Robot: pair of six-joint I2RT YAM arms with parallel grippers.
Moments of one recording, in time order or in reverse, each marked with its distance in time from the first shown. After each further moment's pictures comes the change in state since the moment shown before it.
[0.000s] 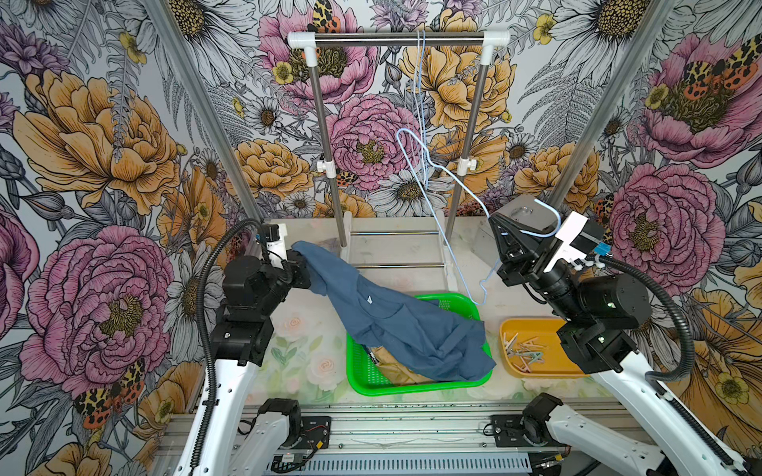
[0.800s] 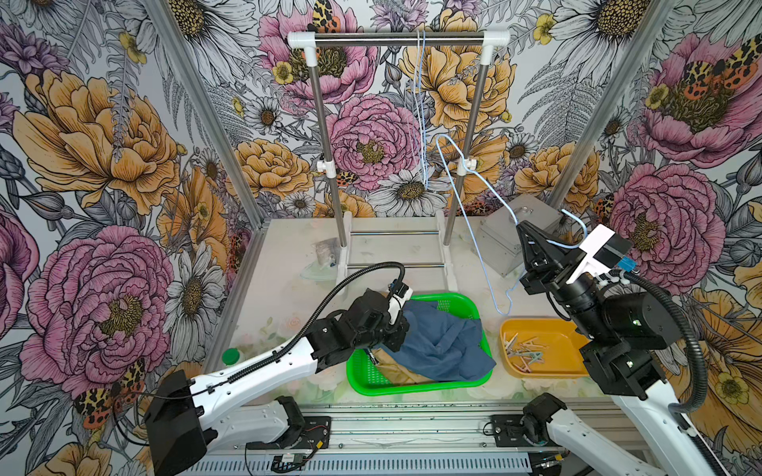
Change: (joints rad) left arm -0.821 0.348 -0.164 0.014 -0.183 -0.196; right arm -0.109 -0.143 -0.038 -0.182 0.055 -0.051
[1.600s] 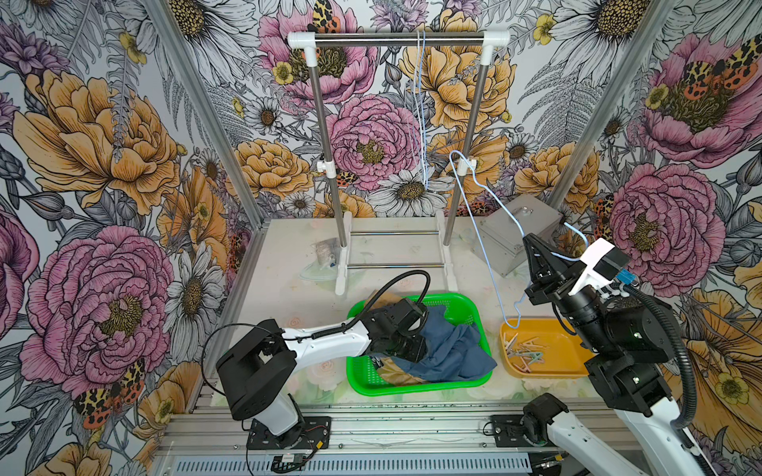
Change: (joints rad) left arm -0.058 0.427 0.155 -0.089 0.176 -0.195; right arm -0.032 -0.085 -0.061 -0.086 0.048 -0.026
